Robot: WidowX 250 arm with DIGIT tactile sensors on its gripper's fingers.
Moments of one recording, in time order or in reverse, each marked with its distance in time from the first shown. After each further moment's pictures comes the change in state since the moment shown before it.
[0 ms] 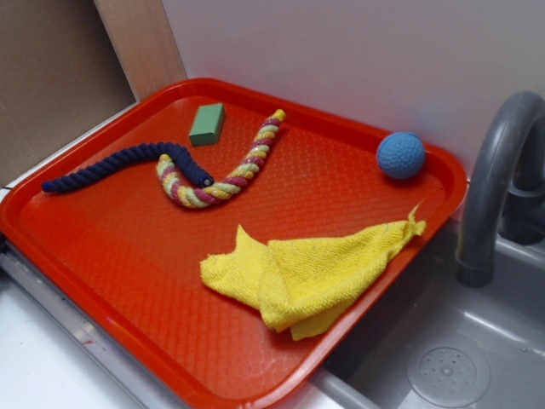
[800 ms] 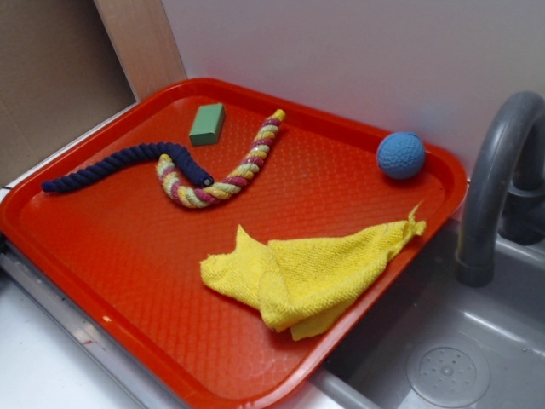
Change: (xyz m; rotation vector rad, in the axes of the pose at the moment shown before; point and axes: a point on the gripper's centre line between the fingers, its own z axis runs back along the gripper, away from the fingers) arm 0.020 -0.061 -0.020 -0.035 -0.097 -0.059
